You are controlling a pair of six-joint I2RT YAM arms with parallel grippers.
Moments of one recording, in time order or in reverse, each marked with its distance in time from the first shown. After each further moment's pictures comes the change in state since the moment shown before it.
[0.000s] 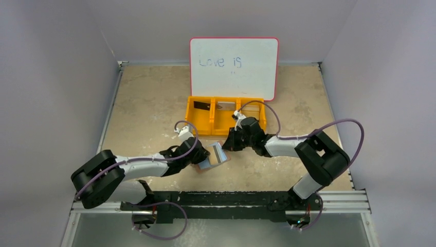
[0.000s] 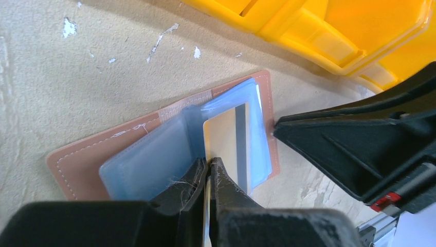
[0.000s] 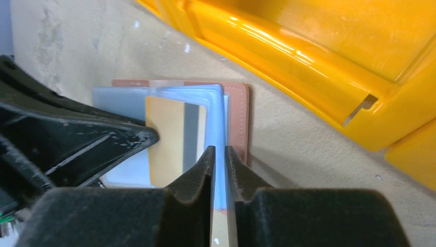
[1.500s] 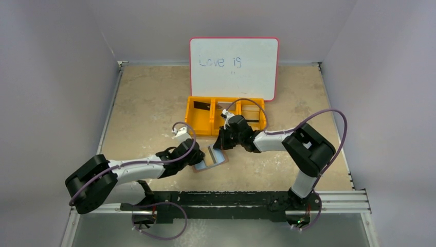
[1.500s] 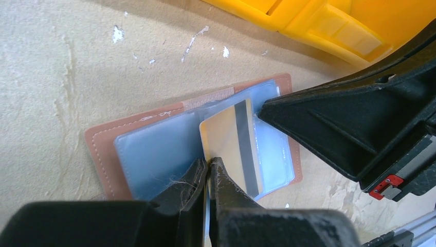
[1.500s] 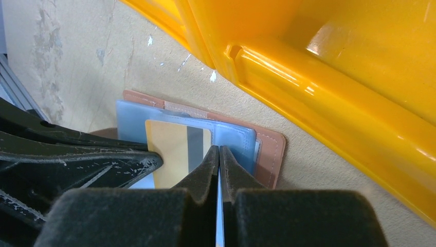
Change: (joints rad) left arm 0.000 -0.079 -0.021 -0.099 -0.043 0.074; right arm 0.069 0.131 0.151 -0.050 0.043 0.011
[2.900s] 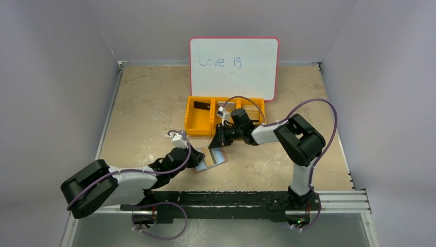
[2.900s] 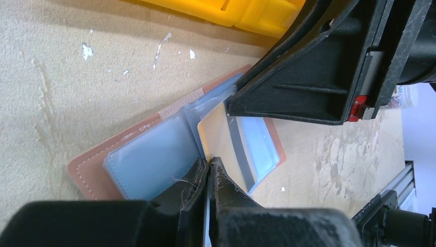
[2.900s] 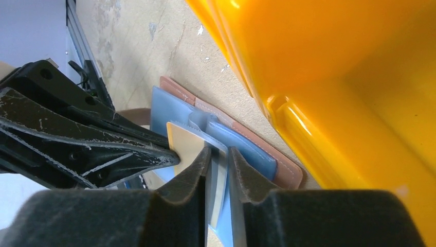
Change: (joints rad) left arm 0.020 -0.060 -0.259 0.496 0.081 0.171; right arm -0.089 0.139 0.089 0.079 -0.399 -0.068
